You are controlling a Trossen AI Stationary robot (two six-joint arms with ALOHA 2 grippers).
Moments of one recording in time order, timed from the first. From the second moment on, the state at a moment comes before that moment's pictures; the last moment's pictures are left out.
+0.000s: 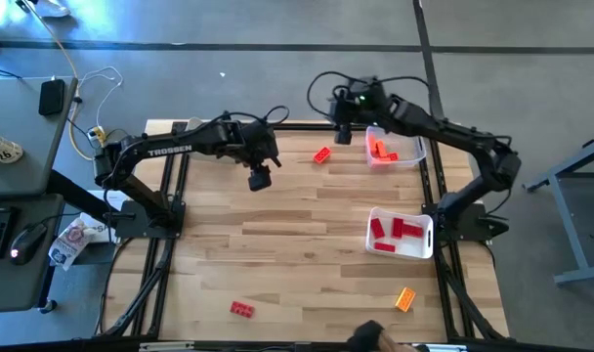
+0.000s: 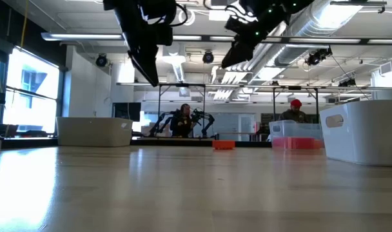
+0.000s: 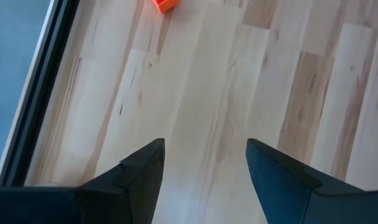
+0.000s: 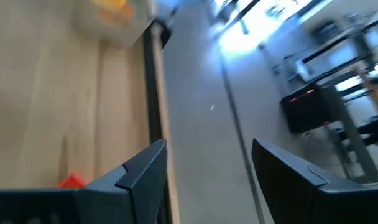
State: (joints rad) left arm 0.47 1.54 1.29 -0.87 -0.05 0.13; right arm -0.57 1.53 1.34 -0.34 0.05 -0.72
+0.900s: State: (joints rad) left arm 0.38 1.54 1.29 -0.87 -0.05 0.13; right arm -0.51 1.95 1.54 -0.73 -0.04 -1.11
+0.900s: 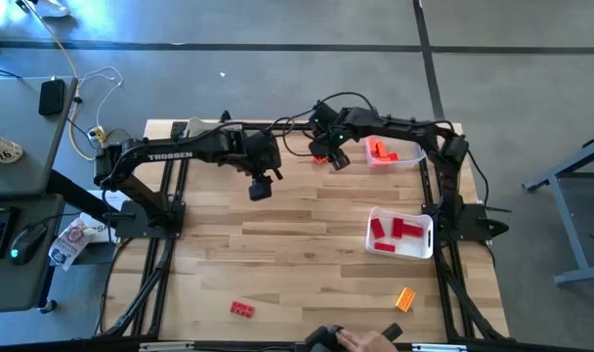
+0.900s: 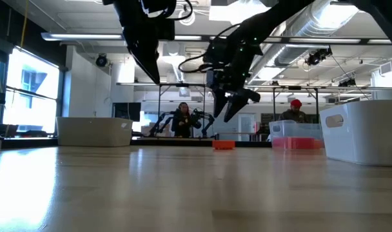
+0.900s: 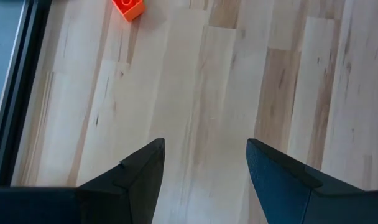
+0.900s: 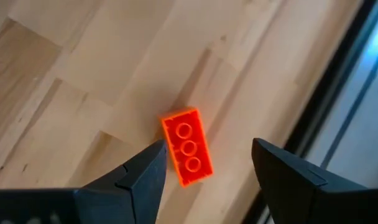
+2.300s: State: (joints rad) left arm 0.38 1.54 1.29 -0.88 -0.05 0.13; right arm -0.51 2.05 1.53 -0.83 0.19 -0.79
